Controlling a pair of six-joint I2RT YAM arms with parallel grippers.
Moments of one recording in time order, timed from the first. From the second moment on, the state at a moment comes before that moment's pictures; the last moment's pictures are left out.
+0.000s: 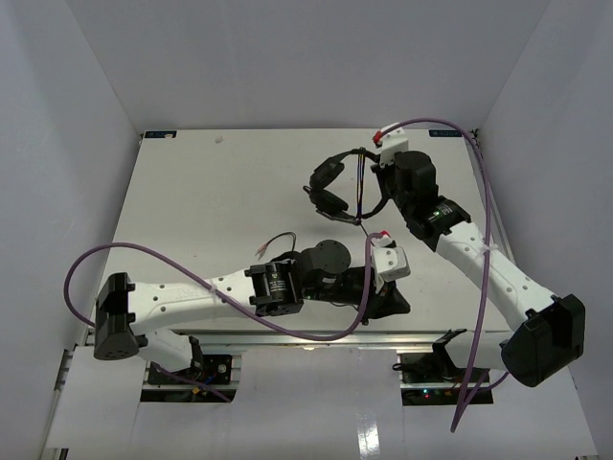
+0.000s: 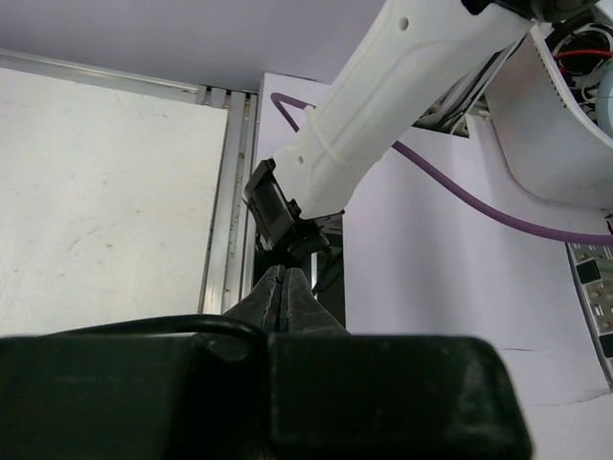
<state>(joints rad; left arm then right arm) -1.36 1.42 1.23 0.01 0.27 -0.18 0.53 1.27 1.13 -0.16 0.30 -0.18</state>
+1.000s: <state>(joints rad) -1.15 1.37 1.49 -0.30 0.16 -0.01 0.62 1.16 0.97 -0.12 0.26 -0.27</state>
